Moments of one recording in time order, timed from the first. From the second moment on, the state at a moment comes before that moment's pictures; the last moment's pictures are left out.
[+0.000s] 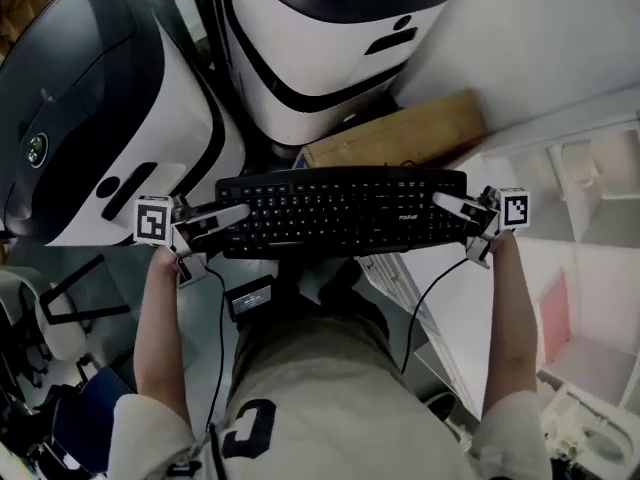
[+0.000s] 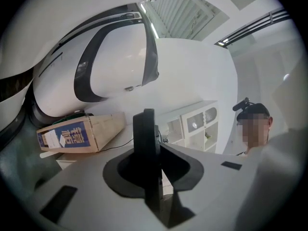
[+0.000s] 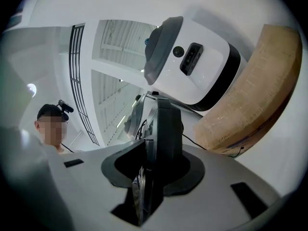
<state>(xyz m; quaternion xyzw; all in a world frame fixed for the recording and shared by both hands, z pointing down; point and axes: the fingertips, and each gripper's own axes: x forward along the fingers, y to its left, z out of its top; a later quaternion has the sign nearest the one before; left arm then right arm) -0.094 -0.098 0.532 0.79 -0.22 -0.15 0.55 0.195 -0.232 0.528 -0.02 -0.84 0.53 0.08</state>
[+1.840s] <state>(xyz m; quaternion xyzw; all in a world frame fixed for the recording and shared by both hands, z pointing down) -0.097 -0.092 0.503 0.77 -0.35 -0.11 0.53 0.178 -0.223 0.524 -0.08 -0.84 0.53 0.11</state>
